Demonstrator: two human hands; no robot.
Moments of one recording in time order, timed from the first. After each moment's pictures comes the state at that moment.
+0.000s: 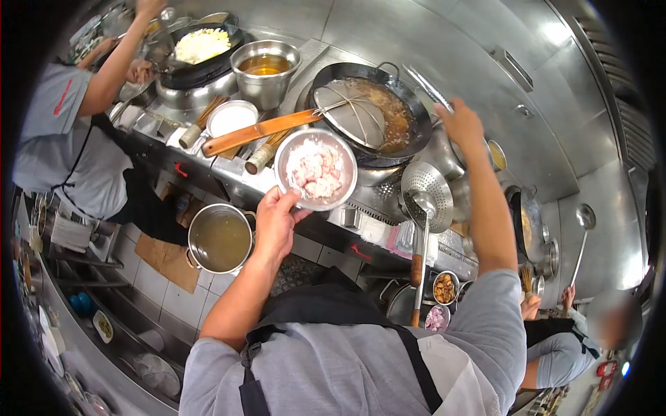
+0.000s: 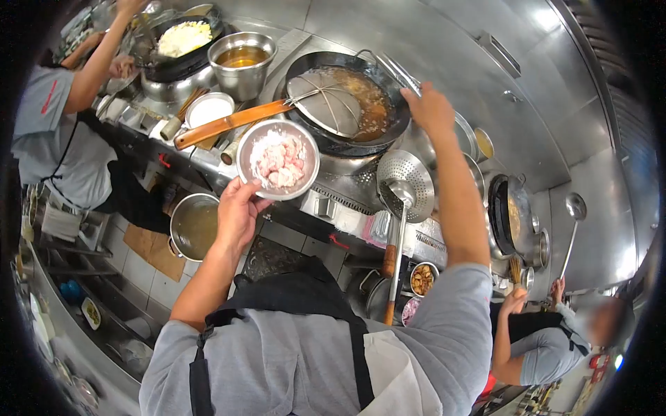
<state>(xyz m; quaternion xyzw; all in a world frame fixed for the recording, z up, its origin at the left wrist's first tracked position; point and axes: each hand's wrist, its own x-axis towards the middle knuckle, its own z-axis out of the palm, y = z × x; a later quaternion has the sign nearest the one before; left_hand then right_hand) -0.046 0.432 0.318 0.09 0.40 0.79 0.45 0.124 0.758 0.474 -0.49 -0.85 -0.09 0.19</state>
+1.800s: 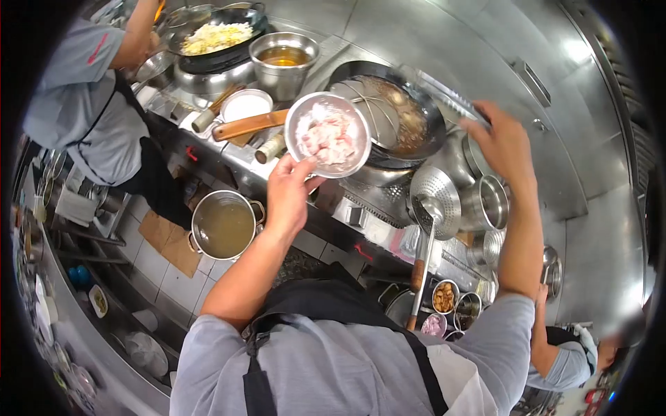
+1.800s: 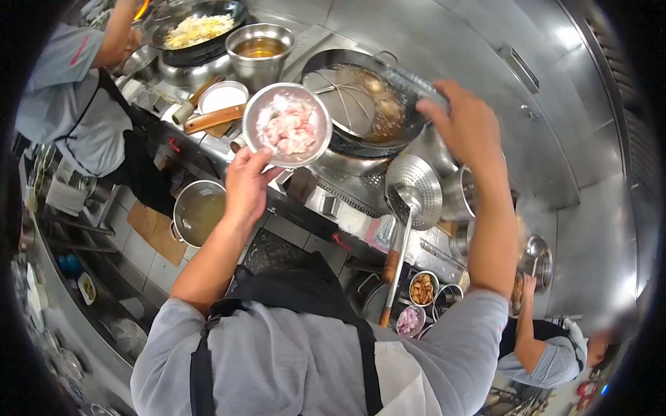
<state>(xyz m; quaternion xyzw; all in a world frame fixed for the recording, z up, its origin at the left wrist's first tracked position) -0.043 0.463 0.340 0.09 0.41 0.84 0.35 0.145 0.656 0.553 -0.32 -0.93 -0.08 0.17</state>
